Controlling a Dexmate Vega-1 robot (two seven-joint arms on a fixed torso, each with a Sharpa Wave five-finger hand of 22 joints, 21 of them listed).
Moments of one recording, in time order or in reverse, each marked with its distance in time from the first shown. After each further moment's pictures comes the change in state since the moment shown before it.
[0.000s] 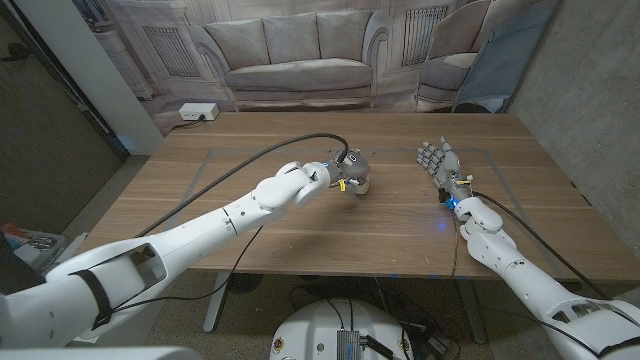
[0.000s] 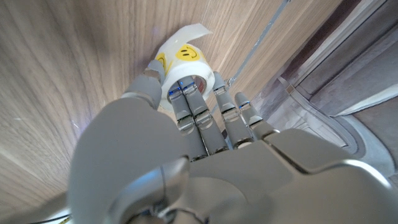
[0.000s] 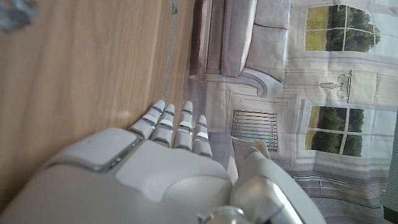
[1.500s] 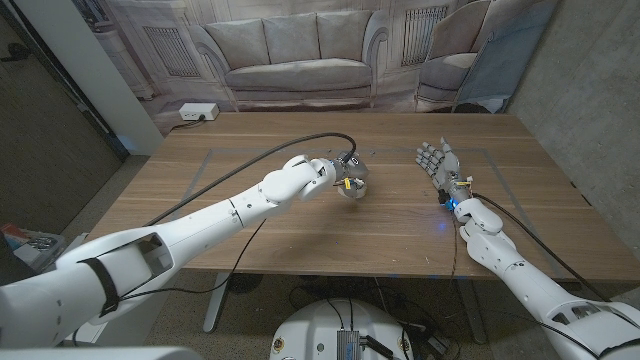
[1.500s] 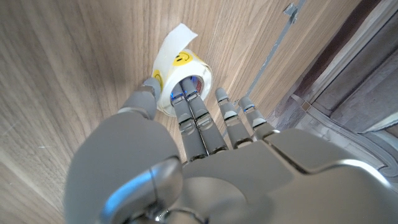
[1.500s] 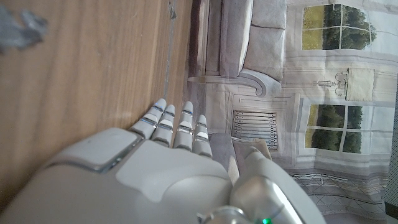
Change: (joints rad) left arm -0.082 -0.023 0.060 0.016 0.033 -0.039 -0.216; left_hand -0.136 -0.022 -0.008 -0.009 0.093 -0.201 -0.022 -0.088 -0.012 -0.194 -0.053 -0.236 -0.091 -0.226 0.018 -0.061 -0.110 -0.086 0.042 -0.034 -0.004; right arm -0.004 0.009 0.004 0.012 0.021 0.003 0.024; right_hand 0.000 0.000 0.005 0.006 0.000 0.000 0.000 0.000 0.000 -0.005 -0.005 0.000 0.000 -0.008 0.002 0.004 0.000 -0.005 0.005 0.000 0.001
